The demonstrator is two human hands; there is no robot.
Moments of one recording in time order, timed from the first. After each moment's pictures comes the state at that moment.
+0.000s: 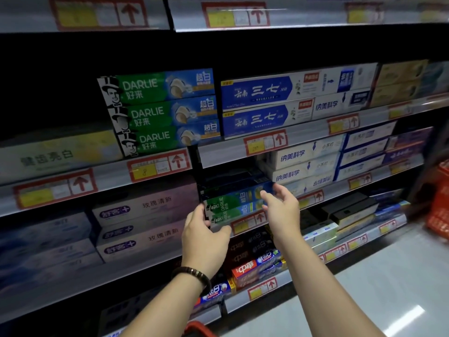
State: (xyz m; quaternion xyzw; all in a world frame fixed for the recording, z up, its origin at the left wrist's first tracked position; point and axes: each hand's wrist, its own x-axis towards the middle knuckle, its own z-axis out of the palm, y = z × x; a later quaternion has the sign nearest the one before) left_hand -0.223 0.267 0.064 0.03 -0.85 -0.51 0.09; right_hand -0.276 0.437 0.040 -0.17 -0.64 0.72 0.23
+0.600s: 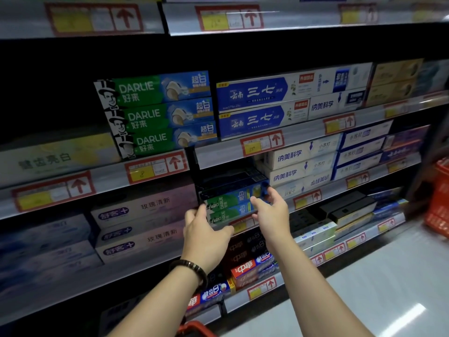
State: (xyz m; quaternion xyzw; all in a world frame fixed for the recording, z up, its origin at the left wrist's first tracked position) left_hand -0.237 0.269 0.063 0.02 -0.88 -0.47 0.03; right_hand -0.277 0.426 0.032 -0.17 -0.66 0.71 0.19
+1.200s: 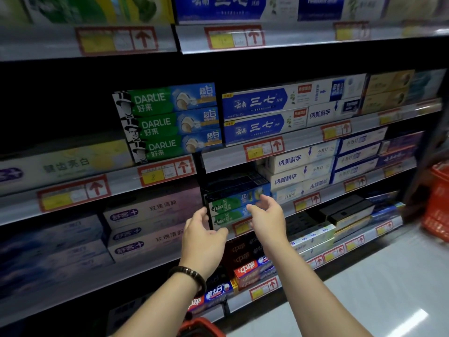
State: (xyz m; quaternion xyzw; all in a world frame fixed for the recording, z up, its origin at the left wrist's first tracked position) left_hand -0.214 0.258 0.078 0.04 -0.85 -0.52 0.05; right_hand -0.260 0.413 0.040 -0.19 -0.70 0.67 0.16
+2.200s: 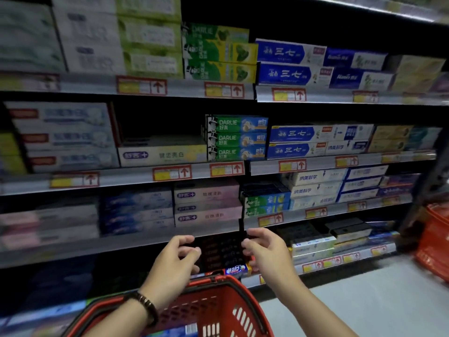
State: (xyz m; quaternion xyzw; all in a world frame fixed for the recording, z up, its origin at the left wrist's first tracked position) left_hand -0.036 0.092 0.120 0.08 -0.81 -0.59 0.00; right_hand -0.064 0.316 0.096 -0.06 -0.76 0.64 0.06
